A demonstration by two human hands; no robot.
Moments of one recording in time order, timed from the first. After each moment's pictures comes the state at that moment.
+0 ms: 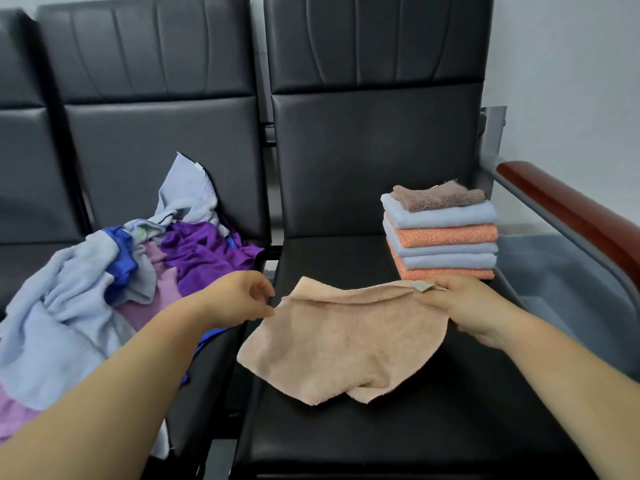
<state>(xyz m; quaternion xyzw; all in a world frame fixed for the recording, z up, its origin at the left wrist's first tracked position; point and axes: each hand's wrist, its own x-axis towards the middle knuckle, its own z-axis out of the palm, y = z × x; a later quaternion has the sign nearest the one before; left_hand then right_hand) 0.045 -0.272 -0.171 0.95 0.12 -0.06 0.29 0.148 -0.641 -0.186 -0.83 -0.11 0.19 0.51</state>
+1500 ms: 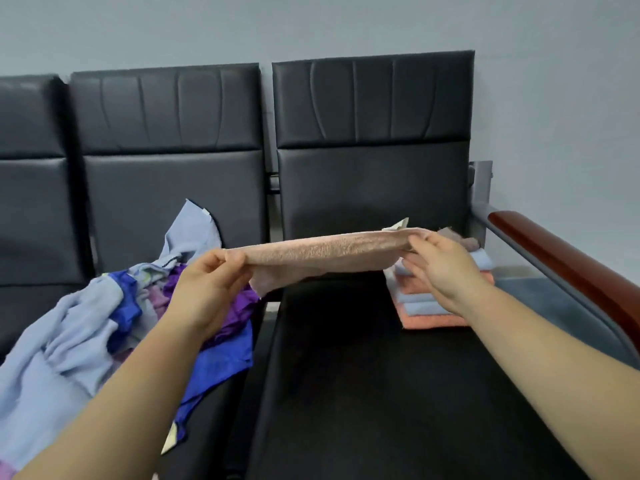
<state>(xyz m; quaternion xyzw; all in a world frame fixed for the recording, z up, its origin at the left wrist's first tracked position) 0.060 -0.273 -0.112 0.58 0.08 0.26 0.77 0.192 -0.582 -0.095 -0.69 -0.09 0.07 0.72</state>
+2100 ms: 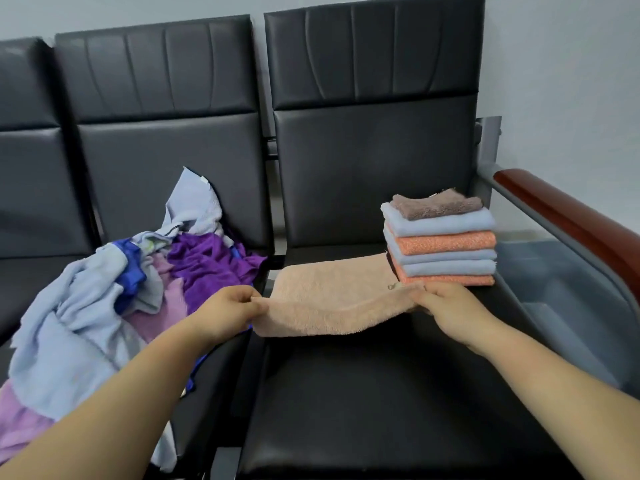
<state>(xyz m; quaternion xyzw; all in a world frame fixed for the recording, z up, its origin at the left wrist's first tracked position) 0.029 -0.265 -0.189 0.84 0.19 0.00 0.50 0.147 -0.628 -0.196 -0.88 -0.13 0.10 0.45</state>
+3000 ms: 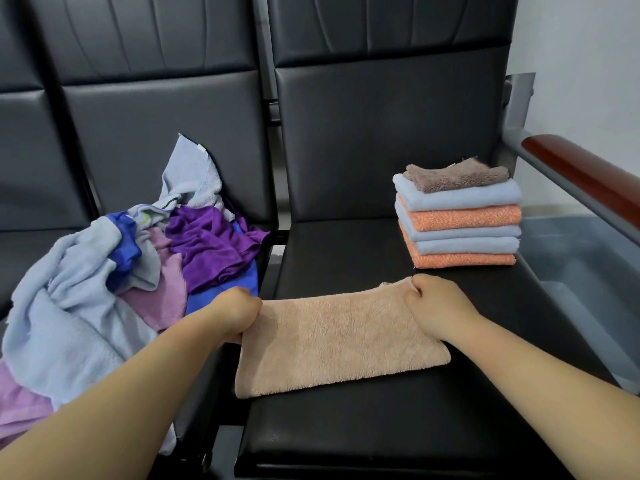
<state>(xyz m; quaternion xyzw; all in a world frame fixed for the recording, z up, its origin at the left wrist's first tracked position) 0.045 -0.270 -0.231 0.83 0.36 -0.06 0.42 0.153 -0.592 -0.233 -0.95 -0.12 0.09 0.26</state>
